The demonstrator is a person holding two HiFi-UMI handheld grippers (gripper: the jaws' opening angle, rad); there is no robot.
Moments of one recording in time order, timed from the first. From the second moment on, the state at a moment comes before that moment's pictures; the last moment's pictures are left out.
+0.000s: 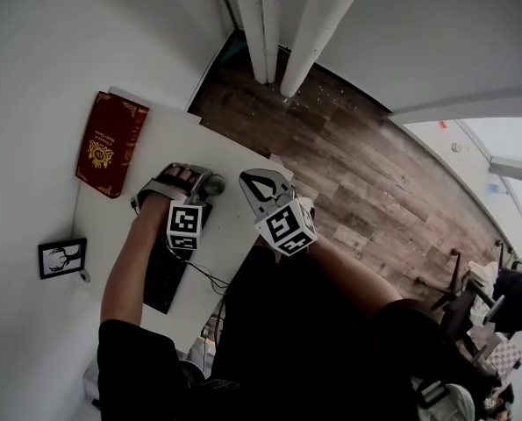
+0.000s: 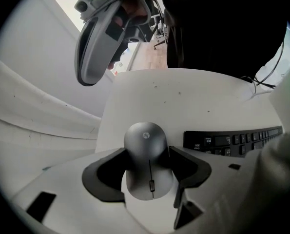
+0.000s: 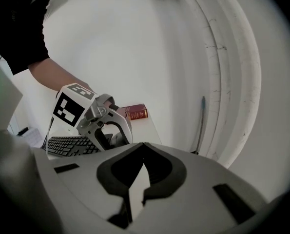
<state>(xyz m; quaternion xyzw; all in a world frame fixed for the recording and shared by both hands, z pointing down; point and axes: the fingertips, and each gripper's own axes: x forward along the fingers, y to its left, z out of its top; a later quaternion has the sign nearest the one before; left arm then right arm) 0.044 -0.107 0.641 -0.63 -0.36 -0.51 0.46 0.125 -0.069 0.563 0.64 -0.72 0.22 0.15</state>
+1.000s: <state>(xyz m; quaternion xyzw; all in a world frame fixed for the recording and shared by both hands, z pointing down) 0.046 -0.108 0.638 -0.63 -0.37 -0.50 0.46 0.112 -0.073 0.561 0.61 -0.74 0.22 0.15</state>
